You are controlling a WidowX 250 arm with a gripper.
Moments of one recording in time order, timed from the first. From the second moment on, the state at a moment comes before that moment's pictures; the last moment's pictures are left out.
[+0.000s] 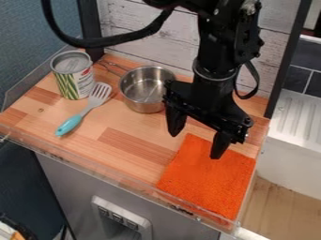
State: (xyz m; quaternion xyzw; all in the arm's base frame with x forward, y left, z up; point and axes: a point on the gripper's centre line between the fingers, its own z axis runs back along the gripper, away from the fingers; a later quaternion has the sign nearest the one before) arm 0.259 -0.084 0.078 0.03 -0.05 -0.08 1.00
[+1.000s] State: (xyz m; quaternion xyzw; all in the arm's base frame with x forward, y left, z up) arm 0.356 -0.004 0.043 0.06 -0.03 -0.01 1.00
